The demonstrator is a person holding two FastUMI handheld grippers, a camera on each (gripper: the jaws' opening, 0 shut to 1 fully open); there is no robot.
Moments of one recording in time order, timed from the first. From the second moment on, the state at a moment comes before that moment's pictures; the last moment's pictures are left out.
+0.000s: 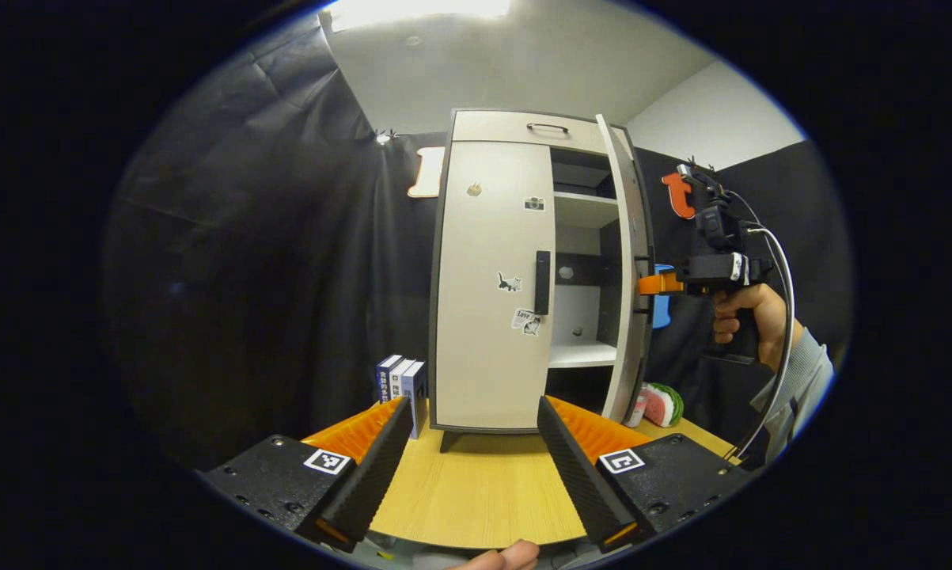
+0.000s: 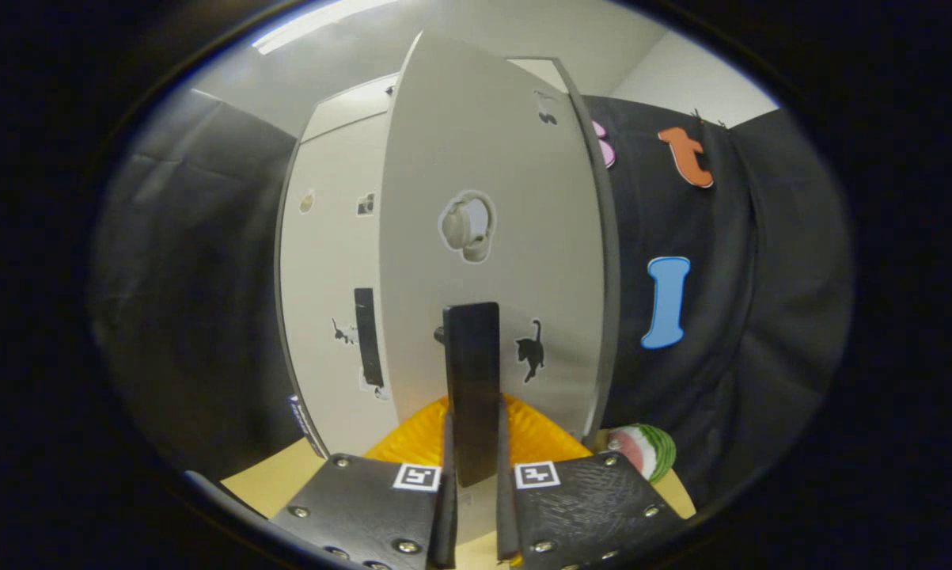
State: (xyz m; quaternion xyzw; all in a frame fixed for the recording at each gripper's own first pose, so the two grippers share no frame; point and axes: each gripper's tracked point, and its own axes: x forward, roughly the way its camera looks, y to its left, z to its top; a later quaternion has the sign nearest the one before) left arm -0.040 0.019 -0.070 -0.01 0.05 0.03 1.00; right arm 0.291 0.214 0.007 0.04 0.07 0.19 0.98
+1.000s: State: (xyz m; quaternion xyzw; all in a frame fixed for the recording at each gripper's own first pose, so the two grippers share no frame) left arm 0.080 -0.037 -0.101 -0.03 0.05 -0.02 1.00; right arm 0.294 0.119 -0.002 0.09 0.06 0.19 0.97
